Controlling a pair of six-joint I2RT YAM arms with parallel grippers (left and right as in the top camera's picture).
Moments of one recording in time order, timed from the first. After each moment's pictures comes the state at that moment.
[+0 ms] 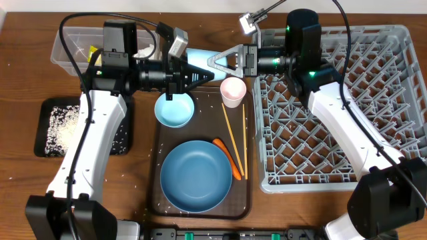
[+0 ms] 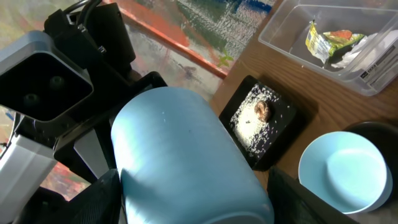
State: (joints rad) left arm -0.10 1.57 1.40 -0.62 1.34 0.30; right arm 0.34 1.73 1.41 -0.02 -1.14 0.73
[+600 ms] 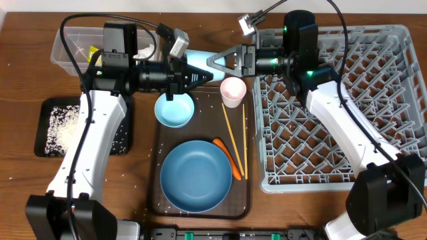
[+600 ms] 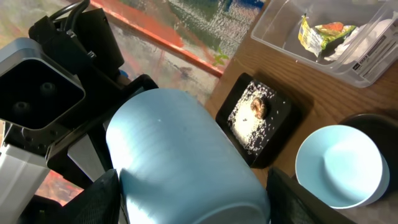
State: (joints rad) left arm -0.10 1.57 1.40 -0.63 1.29 0.30; right arm 0.34 1.75 1.41 -0.04 -1.12 0.73
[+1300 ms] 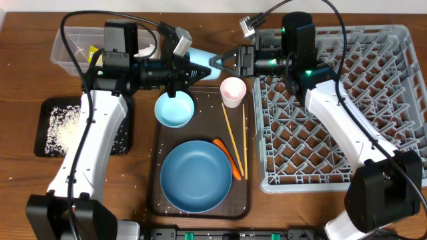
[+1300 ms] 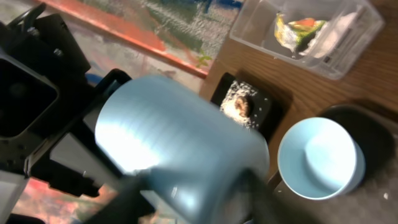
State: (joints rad) left arm -0.10 1.57 1.40 -0.60 1.14 0.33; right arm 0.34 1.77 1.41 -0.08 -1.07 0.73
